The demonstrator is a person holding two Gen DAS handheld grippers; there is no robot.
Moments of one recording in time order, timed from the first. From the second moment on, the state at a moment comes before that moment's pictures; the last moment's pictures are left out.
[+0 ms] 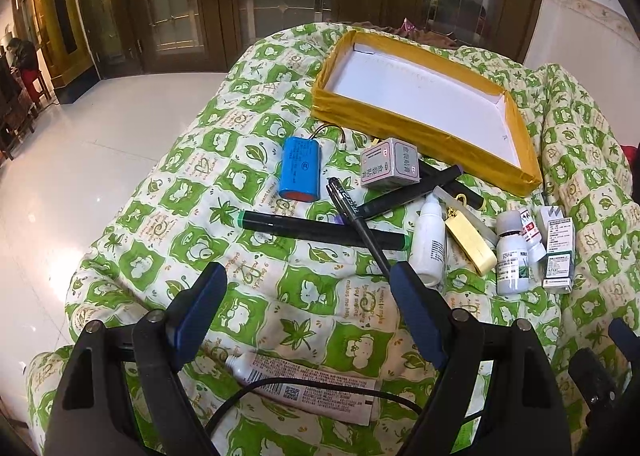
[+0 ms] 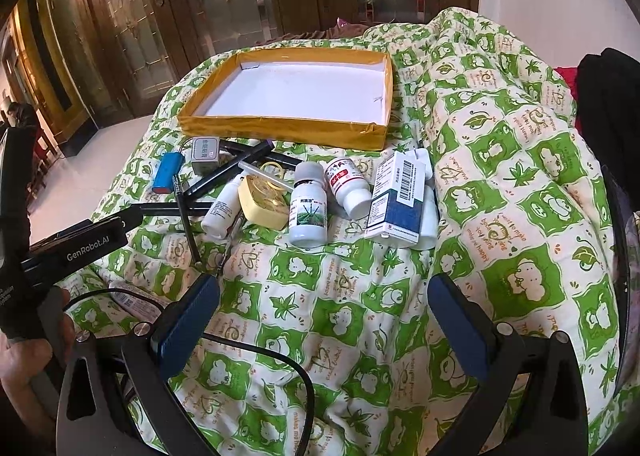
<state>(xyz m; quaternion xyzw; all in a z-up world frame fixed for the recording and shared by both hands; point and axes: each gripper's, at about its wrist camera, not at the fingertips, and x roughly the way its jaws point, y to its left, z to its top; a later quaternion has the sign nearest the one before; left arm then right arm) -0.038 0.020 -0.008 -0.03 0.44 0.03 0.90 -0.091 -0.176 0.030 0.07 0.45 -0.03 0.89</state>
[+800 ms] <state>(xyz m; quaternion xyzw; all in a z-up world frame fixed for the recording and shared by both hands) -0.006 -0.008 -0.034 -0.05 0.52 -0.06 0.85 -0.045 -0.236 0.033 0.12 0.50 0.01 0.86</state>
